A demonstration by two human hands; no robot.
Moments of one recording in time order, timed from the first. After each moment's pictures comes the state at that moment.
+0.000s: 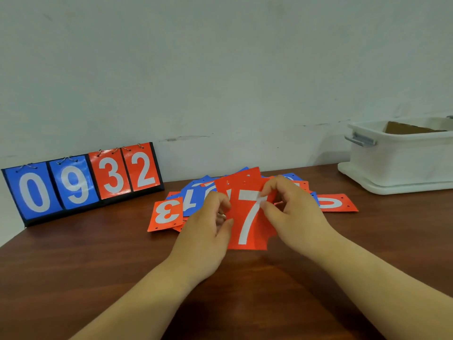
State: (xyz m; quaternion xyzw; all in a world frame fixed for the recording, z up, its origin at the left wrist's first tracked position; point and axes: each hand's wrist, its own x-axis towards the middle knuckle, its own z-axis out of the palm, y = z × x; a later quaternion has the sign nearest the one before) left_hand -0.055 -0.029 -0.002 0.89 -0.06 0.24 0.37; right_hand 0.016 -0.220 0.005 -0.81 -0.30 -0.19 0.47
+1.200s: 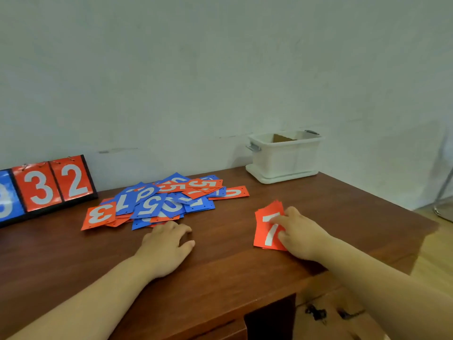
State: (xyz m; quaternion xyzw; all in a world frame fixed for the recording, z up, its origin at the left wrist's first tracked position) left_hand -0.083 -0.101 -0.028 0.99 -0.08 0.04 0.08; right_hand -0.080 -0.446 -0.019 -0.99 -0.09 -0.01 0.13
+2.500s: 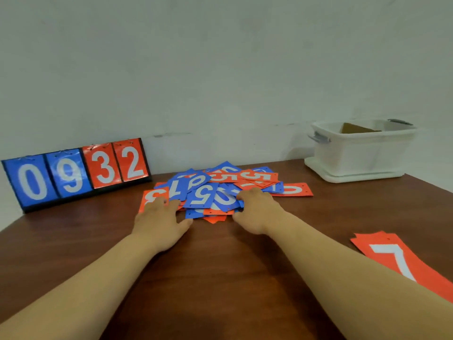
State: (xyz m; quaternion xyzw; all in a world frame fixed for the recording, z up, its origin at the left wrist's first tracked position) left_hand -0.057 0.018 -0.012 0.99 0.13 0.08 0.01; right_hand 0.006 -0.222 0.002 -0.97 -0.18 0.01 0.17
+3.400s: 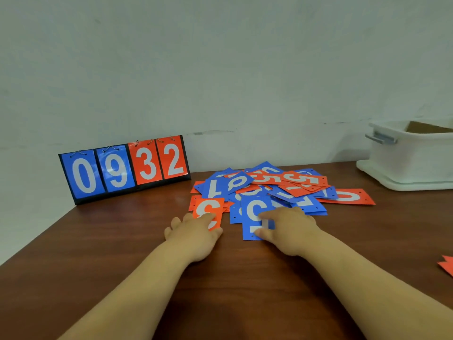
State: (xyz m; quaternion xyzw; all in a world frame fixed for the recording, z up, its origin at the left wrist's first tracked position) left_hand -0.075 0.039 -0.011 0.97 0.20 -0.05 0.09; right_hand -0.008 -0.176 -0.011 -0.97 -0.20 0.05 0.12
